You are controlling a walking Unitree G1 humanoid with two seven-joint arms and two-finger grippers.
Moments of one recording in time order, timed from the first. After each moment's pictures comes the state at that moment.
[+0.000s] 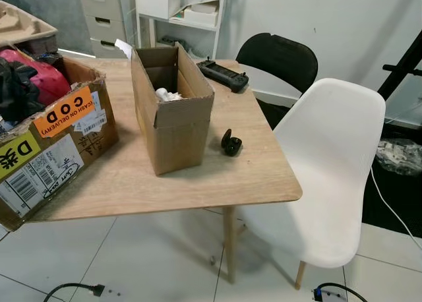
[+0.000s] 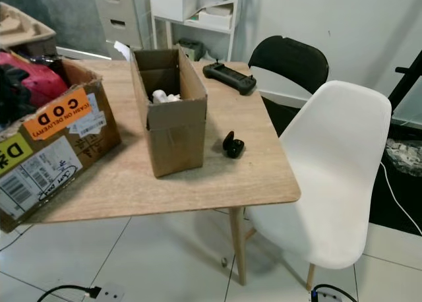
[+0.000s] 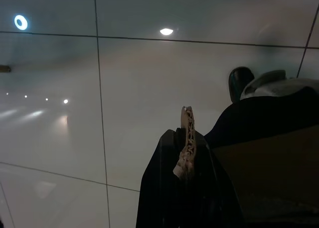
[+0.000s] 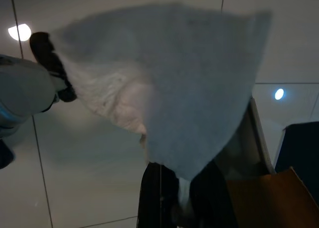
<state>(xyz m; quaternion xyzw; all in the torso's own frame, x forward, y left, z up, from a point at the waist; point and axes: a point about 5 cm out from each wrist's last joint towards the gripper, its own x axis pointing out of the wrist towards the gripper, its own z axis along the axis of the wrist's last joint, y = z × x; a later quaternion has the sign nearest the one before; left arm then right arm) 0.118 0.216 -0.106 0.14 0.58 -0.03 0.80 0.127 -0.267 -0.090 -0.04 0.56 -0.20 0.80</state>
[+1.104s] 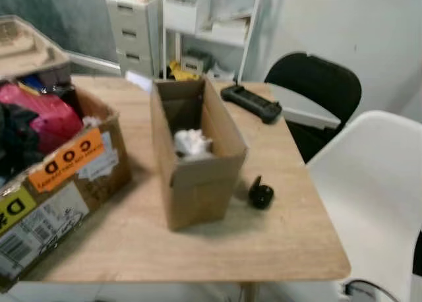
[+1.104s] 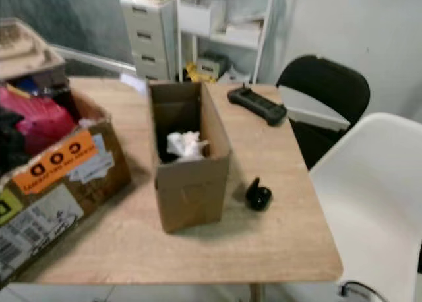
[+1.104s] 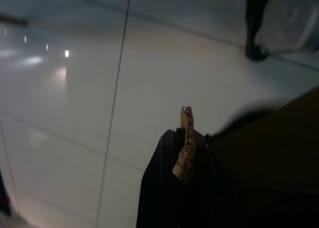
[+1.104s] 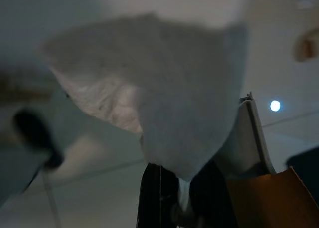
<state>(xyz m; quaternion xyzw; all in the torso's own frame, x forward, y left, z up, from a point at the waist) 0.085 0.228 -0.112 0.11 0.62 0.03 0.77 0.130 -0.333 -0.060 0.00 0.49 -0.34 0.80</state>
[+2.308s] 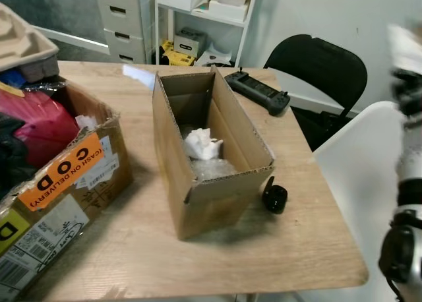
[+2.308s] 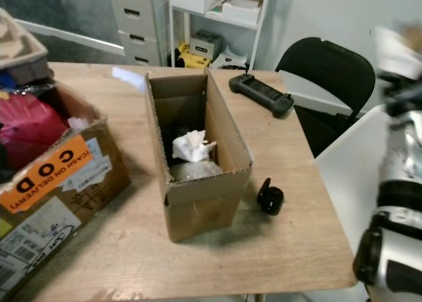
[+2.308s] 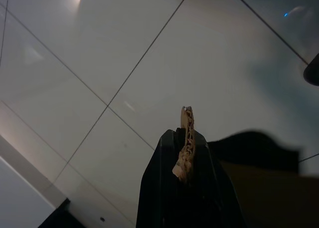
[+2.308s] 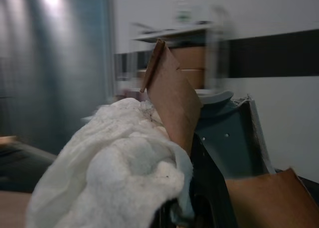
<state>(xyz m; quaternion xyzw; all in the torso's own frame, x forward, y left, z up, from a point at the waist) 0.065 0.283 -0.099 0.02 0.59 0.25 0.77 0.344 -0.292 0.325 0.06 -0.34 0.09 0.93</state>
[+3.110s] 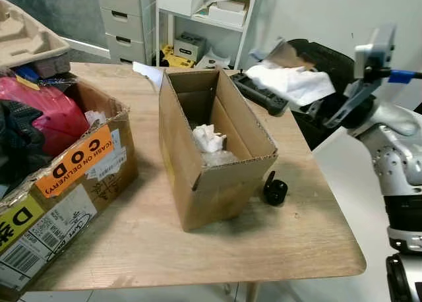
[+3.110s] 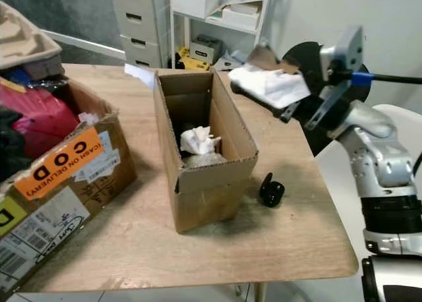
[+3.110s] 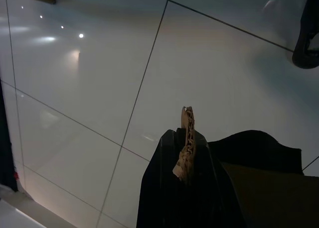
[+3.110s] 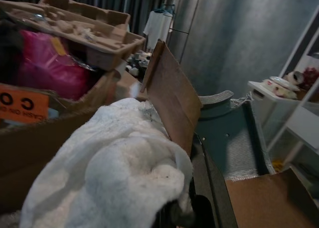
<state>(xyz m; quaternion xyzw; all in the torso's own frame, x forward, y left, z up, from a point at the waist) 0.085 0.260 -0.103 0.11 0.59 0.13 0.79 0.313 -0.178 0.318 -0.09 -0.22 0.46 0.86</state>
